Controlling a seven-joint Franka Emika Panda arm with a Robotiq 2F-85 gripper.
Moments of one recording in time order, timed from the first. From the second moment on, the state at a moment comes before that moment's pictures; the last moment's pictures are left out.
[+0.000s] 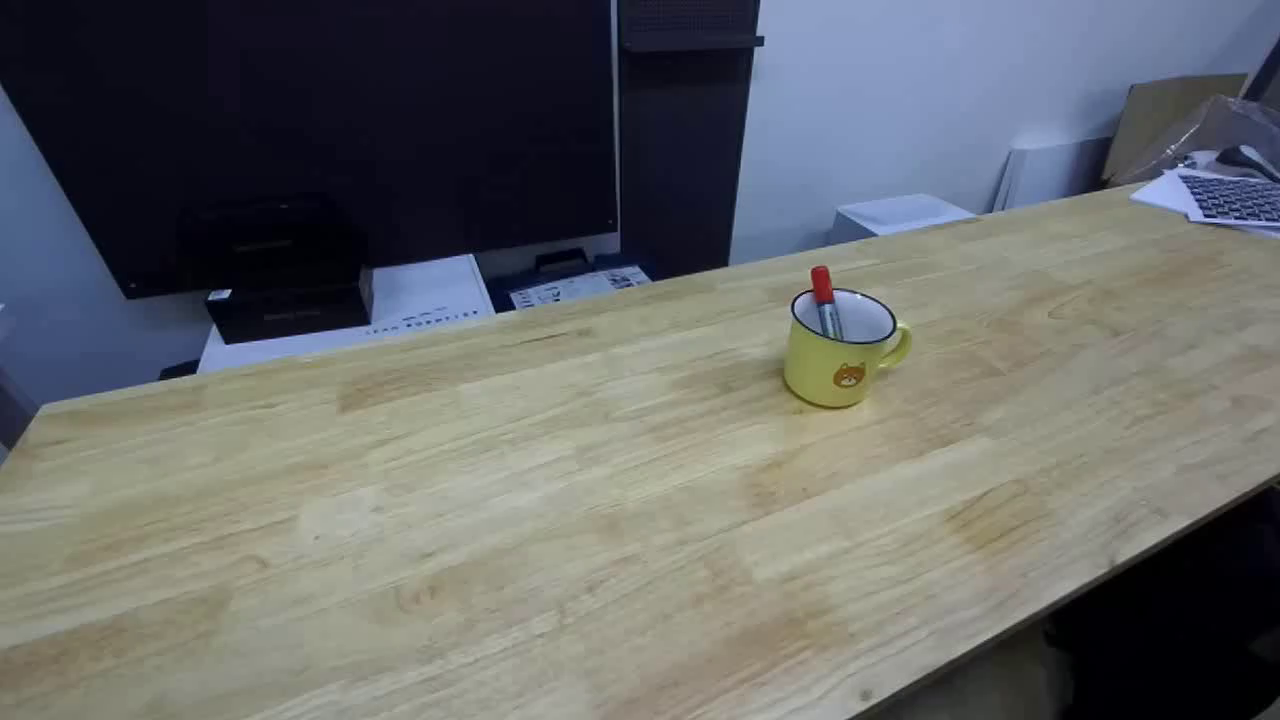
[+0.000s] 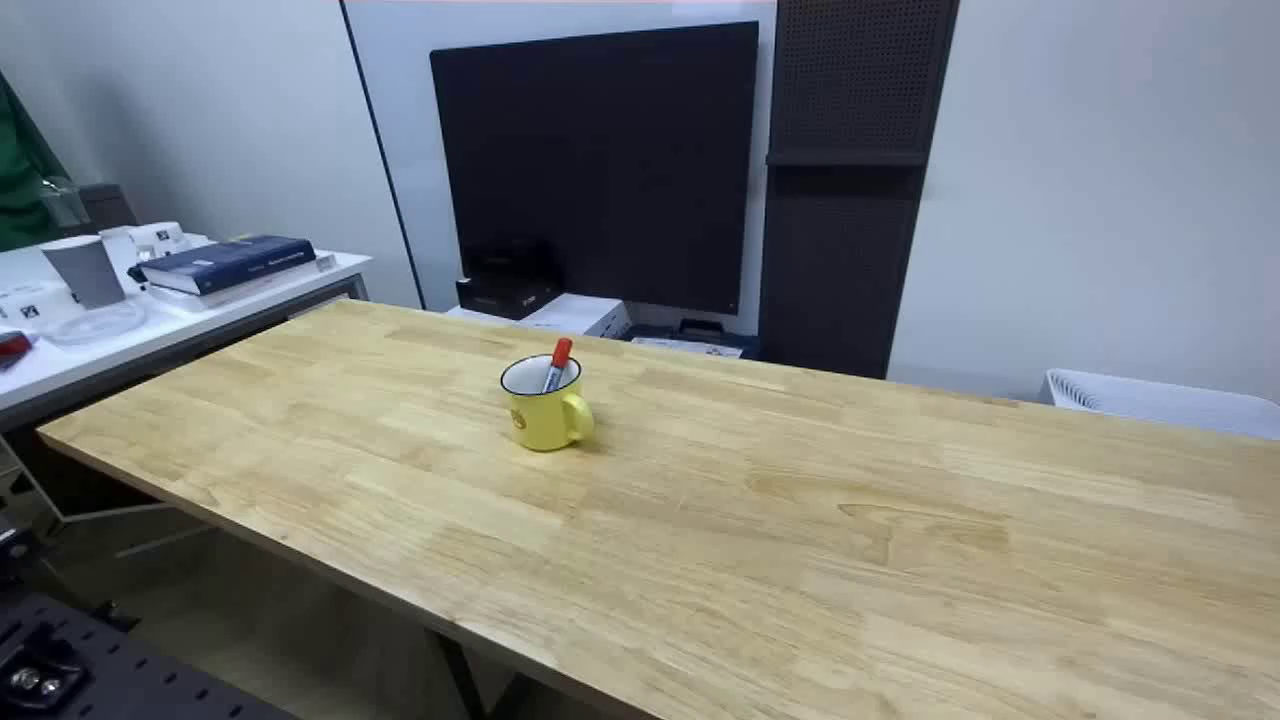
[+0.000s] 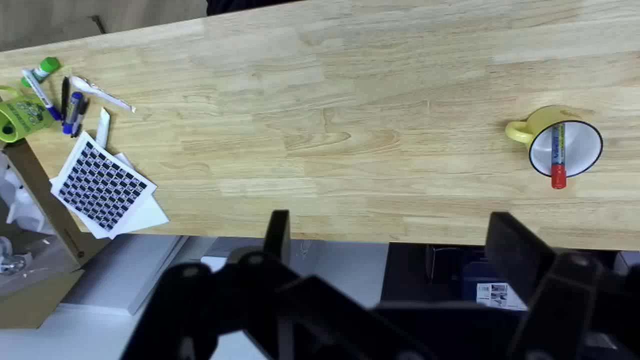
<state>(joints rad) -0.27 -0.73 -0.13 -2.43 -0.34 1.95 -0.05</state>
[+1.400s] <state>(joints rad) -0.18 -0.62 -0.13 -2.45 -0.30 2.10 -0.05</state>
